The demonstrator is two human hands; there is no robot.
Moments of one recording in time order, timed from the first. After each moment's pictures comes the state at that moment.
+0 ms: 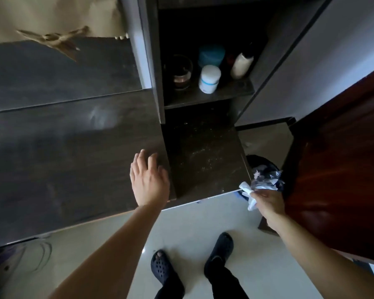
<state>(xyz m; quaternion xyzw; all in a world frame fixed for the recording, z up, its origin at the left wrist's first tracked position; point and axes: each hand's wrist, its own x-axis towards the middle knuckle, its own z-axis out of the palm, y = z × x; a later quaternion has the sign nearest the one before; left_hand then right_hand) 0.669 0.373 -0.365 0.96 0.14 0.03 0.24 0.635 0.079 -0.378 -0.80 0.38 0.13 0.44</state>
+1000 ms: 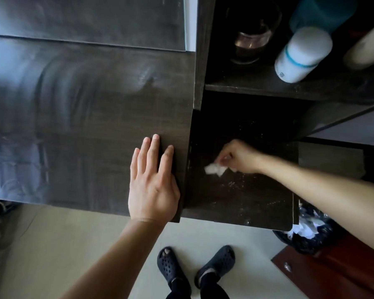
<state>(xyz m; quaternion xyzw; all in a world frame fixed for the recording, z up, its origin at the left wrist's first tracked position) 0.680 0.358 -0.392 0.97 0.16 0.10 0.14 0.852 0.187 -0.466 -0.85 -0.32 0.38 0.17</state>
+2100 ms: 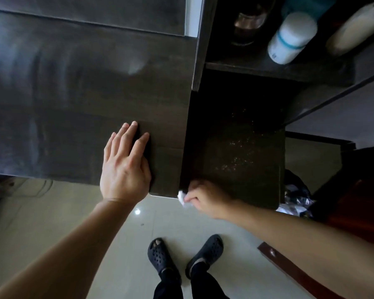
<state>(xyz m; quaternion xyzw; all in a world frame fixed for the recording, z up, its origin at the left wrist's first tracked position) 0.642 0.401 -0.399 0.97 0.13 0.14 0.16 0.697 0.195 -0.488 -0.83 -0.39 0.36 0.18</state>
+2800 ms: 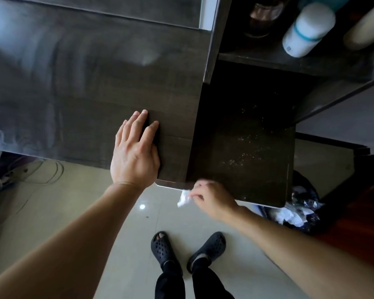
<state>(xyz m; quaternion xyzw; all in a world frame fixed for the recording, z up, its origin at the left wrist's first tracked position) 0.643 0.400 -0.399 0.97 0.14 0.14 0.15 0.675 0.191 -0.468 -0.84 -0.34 0.33 0.25</state>
